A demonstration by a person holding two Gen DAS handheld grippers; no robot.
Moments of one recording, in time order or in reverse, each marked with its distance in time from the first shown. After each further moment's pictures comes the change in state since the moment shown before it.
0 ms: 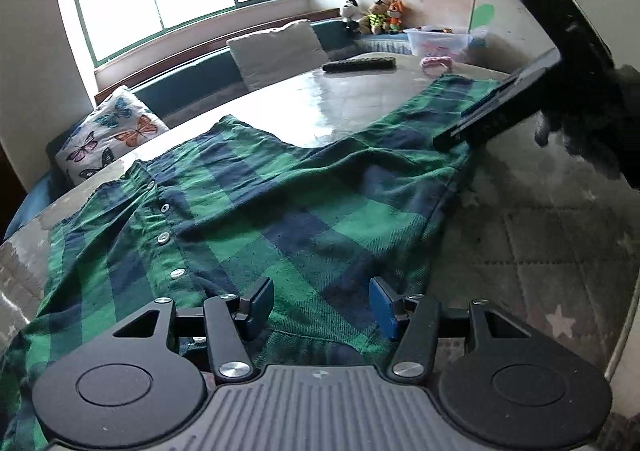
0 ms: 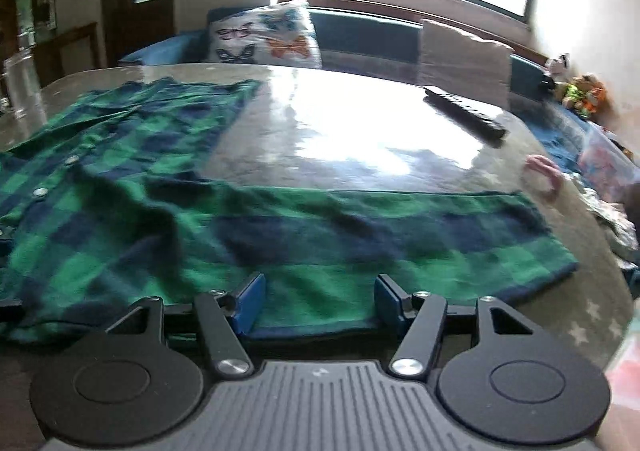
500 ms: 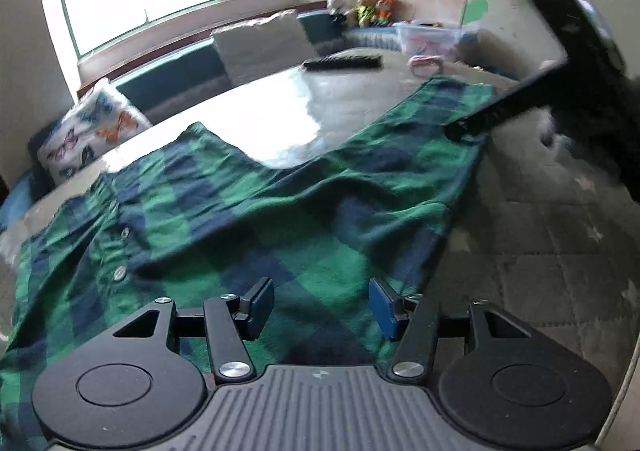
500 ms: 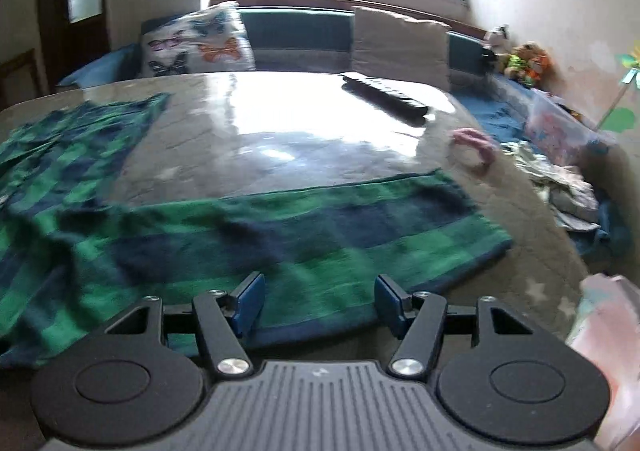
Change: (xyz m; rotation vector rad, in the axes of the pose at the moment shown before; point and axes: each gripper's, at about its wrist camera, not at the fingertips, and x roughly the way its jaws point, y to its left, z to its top) left arm 0.037 -0.016 0.034 -0.007 0.023 -0.052; right arm 0.011 -0.053 0.003 0.135 0.015 -0.130
